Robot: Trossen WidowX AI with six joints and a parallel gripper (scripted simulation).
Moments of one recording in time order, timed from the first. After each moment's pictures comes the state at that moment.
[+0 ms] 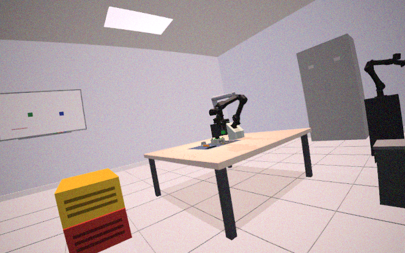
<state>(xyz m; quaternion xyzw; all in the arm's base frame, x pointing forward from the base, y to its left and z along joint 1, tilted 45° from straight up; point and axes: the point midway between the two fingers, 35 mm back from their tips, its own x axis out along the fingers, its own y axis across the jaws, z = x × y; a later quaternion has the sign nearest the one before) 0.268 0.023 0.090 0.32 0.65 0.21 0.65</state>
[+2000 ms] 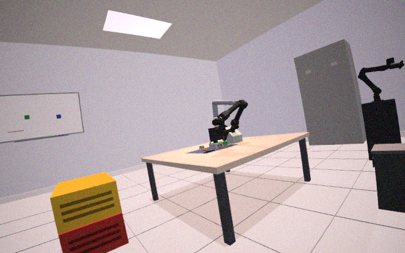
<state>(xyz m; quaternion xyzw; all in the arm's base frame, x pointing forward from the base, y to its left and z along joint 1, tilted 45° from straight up) 0.278 0.098 0.071 0.32 0.65 0.22 0.66</state>
